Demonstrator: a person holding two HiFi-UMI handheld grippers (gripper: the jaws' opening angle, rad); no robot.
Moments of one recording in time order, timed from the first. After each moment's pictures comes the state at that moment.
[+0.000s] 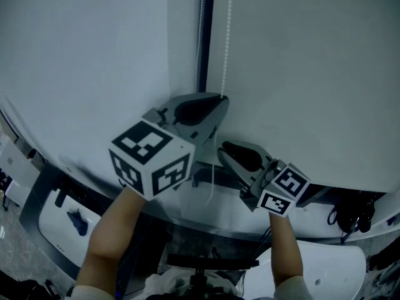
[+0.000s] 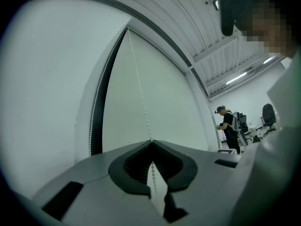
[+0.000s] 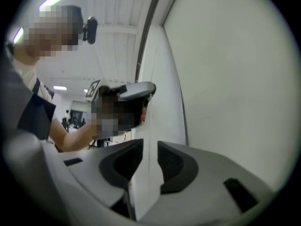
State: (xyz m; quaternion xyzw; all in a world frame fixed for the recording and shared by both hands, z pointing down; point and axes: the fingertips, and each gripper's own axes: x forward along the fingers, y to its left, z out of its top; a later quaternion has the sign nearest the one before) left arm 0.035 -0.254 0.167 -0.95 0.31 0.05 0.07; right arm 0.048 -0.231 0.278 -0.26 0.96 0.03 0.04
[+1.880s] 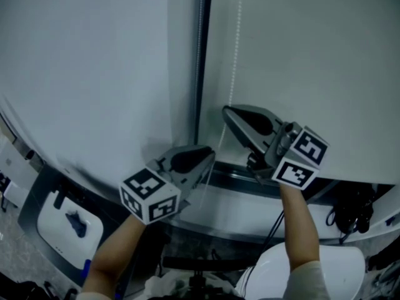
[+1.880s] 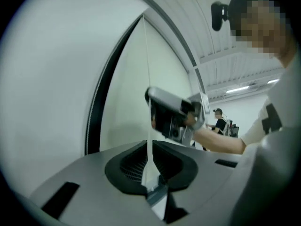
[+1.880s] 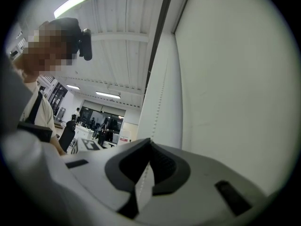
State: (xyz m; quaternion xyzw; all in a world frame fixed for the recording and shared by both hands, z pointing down) left arm 0.028 -0.234 0.289 -0.96 0.27 0.04 -0.02; right arm 0.036 -0.240 0.177 -0.22 0.97 0.11 0.06
